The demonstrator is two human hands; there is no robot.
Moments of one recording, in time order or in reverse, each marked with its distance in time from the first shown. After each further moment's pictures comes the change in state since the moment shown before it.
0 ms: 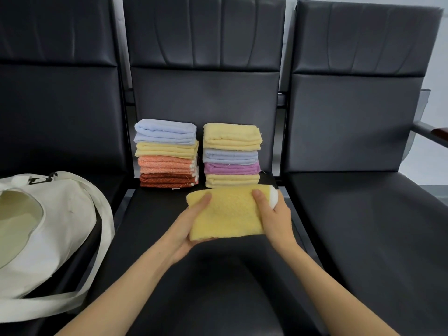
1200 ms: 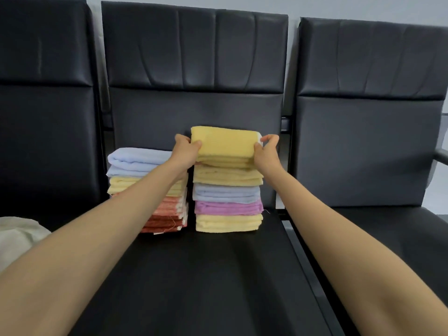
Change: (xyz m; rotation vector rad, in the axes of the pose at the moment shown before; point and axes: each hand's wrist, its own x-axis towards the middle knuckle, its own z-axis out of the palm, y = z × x) left_hand 0.235 0.164 0.010 0.588 0.419 0.414; right_hand 0.245 -0.069 0.041 -0.220 0.034 -0.063
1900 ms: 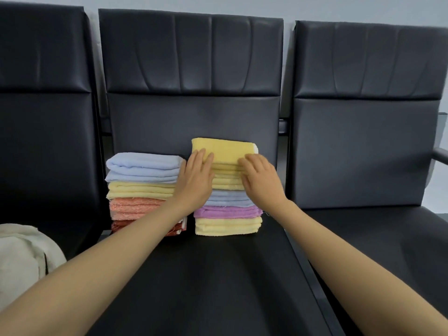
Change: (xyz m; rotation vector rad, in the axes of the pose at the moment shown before) left_hand -0.032 -0.051 0.020 0.991 -0.029 0.624; right_hand -0.016 0.060 0.001 -0.863 0.089 -0.858
